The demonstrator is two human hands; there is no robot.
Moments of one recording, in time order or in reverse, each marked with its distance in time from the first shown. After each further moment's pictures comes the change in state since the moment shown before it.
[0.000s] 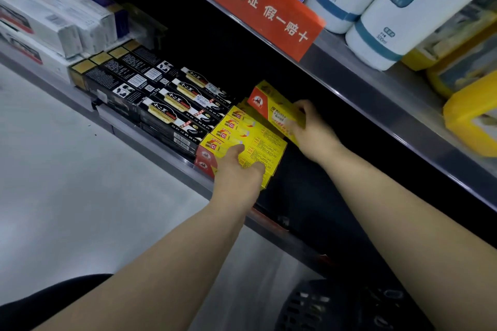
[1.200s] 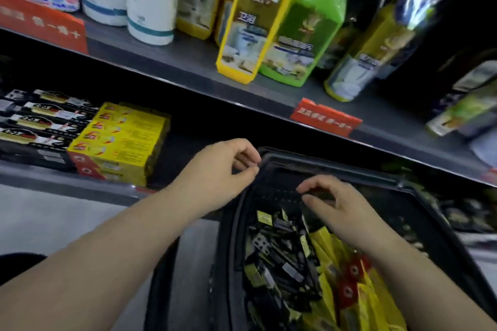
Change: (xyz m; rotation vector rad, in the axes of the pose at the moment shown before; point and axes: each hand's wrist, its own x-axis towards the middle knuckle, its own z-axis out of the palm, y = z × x) left_hand -0.136 0.021 0.113 0.702 -0.604 0.771; right_hand -0.314 0.115 -0.142 0.123 0.048 0.231
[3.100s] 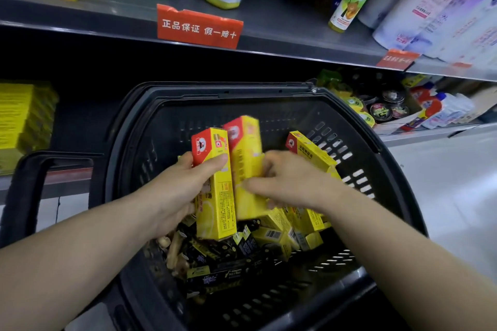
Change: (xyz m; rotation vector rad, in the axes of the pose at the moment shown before) left_hand -0.040 0.038 0.125 -0.614 -0.379 -0.745; right_hand -0.080 0.058 -0.004 0.151 -0.179 0.325
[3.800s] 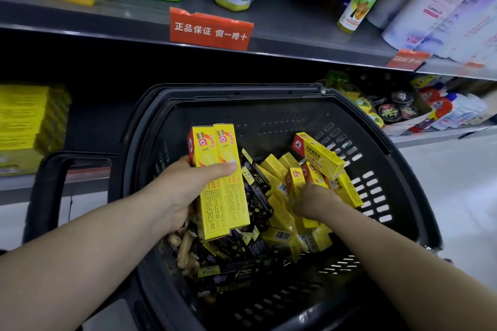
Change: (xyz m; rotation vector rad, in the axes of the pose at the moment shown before) left_hand 0.003 0.001 -0.009 -0.052 0.142 -0.035; right_hand 0.051 0.113 0.034 -0.516 0.006 0.569
